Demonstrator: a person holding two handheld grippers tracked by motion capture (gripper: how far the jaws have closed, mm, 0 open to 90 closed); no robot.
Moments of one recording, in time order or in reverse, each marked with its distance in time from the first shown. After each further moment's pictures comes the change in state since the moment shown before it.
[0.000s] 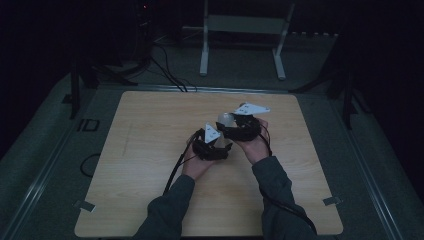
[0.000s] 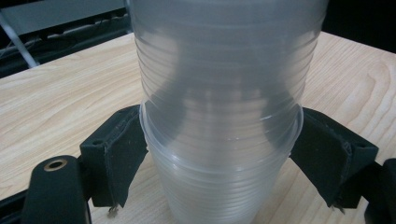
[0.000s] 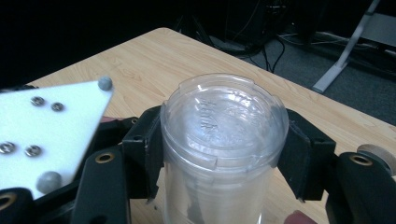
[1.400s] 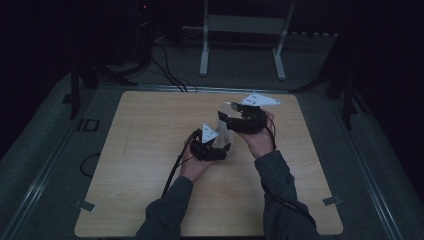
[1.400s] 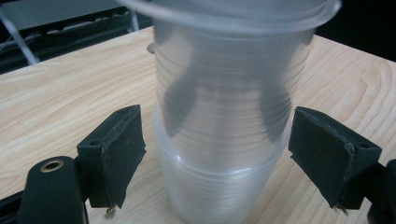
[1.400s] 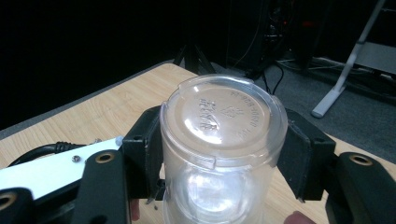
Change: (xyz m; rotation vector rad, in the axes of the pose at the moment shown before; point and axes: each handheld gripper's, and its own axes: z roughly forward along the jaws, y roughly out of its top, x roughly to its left) left arm 0.002 0.002 -0.012 0.003 -0.001 -0.030; right arm 0.000 0.031 -0.027 -0.102 0.011 0.013
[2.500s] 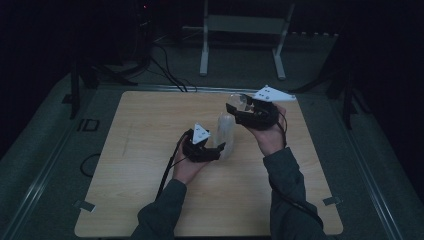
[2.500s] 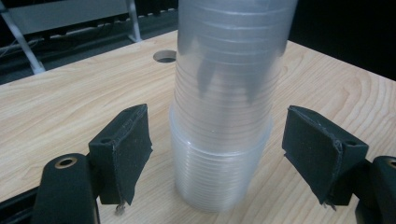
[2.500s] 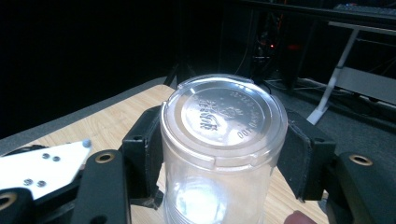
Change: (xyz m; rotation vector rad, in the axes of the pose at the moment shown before) left arm 0.003 0.005 -0.032 -0.033 -0.008 -0.011; right arm -0.003 0.023 -0.034 -0.071 -0.037 -0.032
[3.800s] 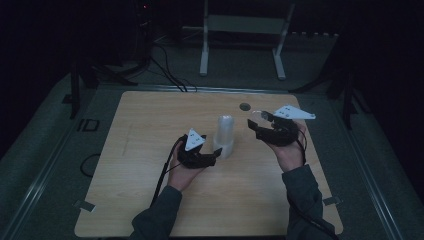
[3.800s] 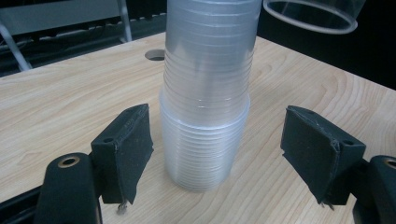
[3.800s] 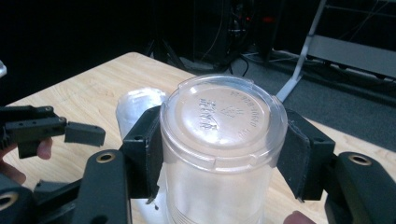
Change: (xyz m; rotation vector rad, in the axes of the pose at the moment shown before) left arm -0.003 -0.012 -0.021 -0.025 -0.041 -0.016; right arm -0.025 -0.052 -0.039 0.086 -0.093 0.041
